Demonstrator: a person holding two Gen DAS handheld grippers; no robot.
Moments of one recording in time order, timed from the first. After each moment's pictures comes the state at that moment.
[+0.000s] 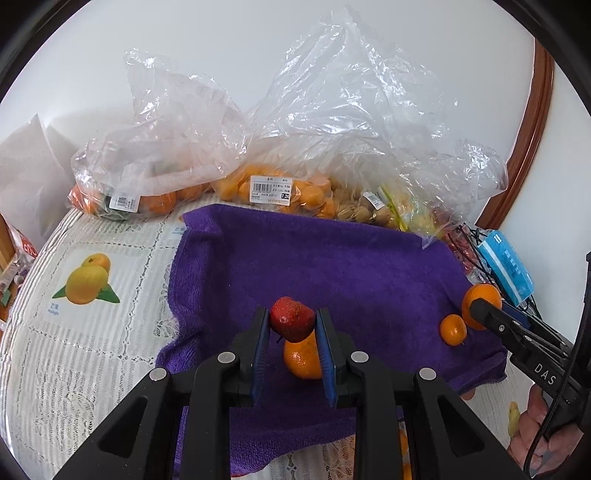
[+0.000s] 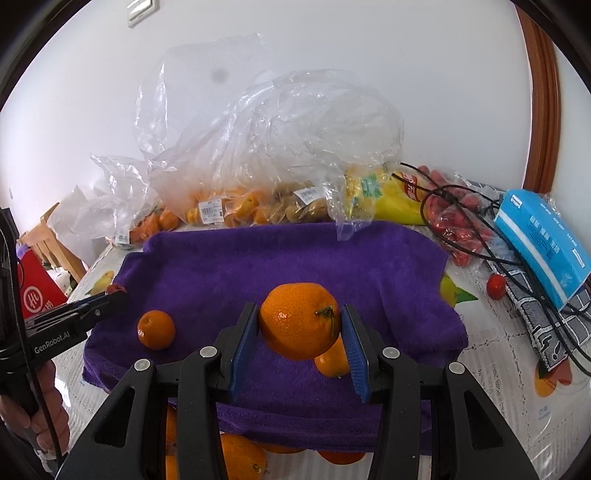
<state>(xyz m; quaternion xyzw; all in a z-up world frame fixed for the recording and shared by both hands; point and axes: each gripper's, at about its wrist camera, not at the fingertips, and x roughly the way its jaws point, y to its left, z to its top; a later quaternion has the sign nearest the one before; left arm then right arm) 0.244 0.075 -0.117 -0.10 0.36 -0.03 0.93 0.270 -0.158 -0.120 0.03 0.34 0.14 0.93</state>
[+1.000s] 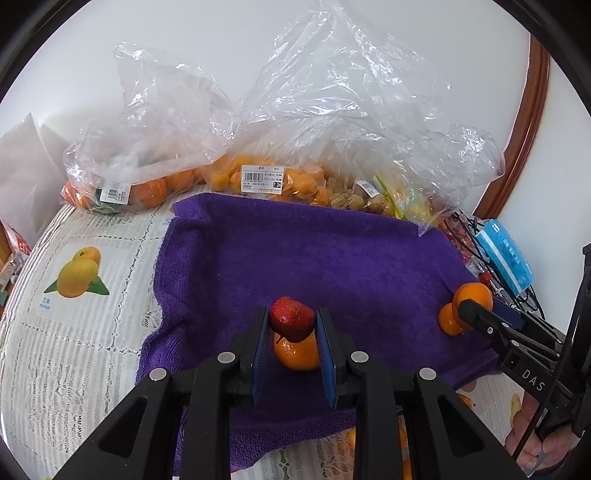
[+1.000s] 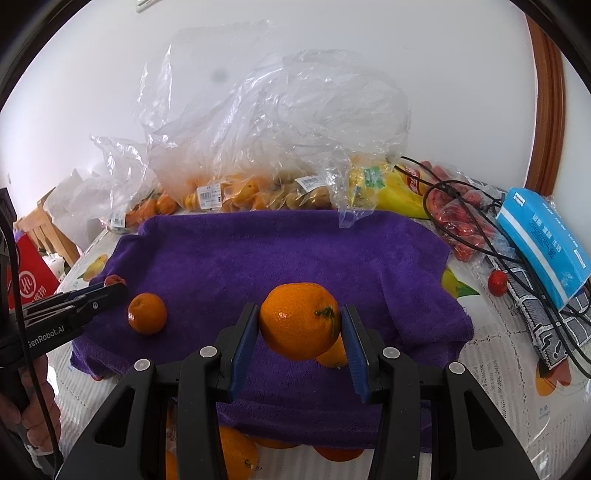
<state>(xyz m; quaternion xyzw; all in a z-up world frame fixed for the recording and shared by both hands) 0.244 0.067 -0.123 -0.10 0.37 -0.03 0.92 0.269 -0.151 -0.132 0.00 0.35 0.14 0.92</state>
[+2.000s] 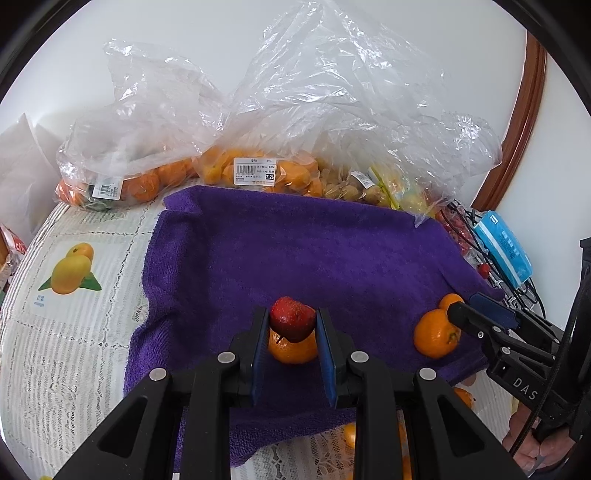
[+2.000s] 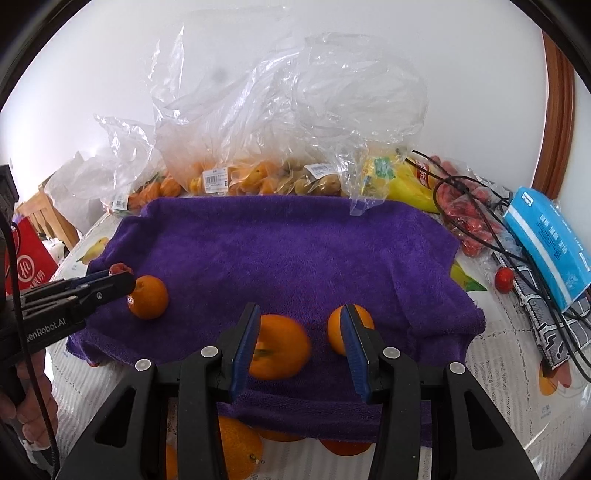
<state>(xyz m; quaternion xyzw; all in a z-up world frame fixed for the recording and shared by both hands) 0.247 0.060 -0.126 -0.09 0.38 -0.04 0.92 0.266 -0.144 -0.138 -0.01 0.37 0.15 0.92</state>
